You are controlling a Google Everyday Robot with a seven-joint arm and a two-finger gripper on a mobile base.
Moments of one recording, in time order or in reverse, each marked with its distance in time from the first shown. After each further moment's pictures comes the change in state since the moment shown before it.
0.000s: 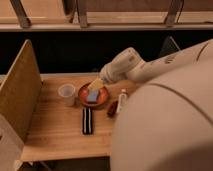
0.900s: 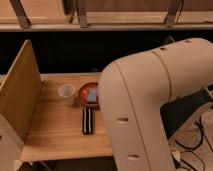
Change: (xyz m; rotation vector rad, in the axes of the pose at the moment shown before) arm -0.101 0.059 0.092 0.065 -0.007 0.174
